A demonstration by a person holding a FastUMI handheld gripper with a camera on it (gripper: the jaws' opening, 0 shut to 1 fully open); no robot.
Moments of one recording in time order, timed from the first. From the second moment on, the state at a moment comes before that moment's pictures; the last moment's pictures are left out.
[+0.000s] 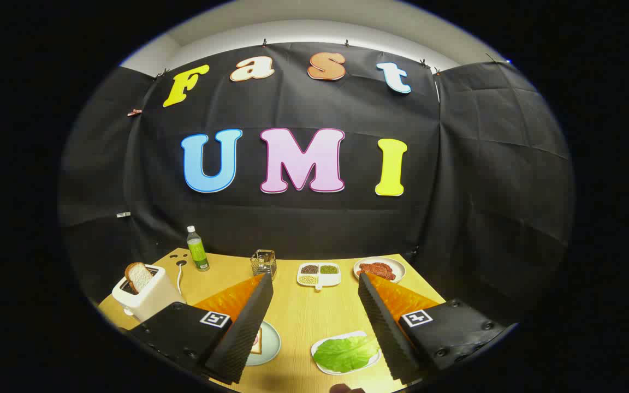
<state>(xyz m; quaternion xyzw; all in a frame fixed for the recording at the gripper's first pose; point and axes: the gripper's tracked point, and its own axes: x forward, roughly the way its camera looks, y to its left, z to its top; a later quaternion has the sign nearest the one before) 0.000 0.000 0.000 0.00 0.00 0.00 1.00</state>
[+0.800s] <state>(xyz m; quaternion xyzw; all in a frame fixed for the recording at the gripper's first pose) 0.000 -0.004 -0.006 0.01 0.01 0.00 1.00</state>
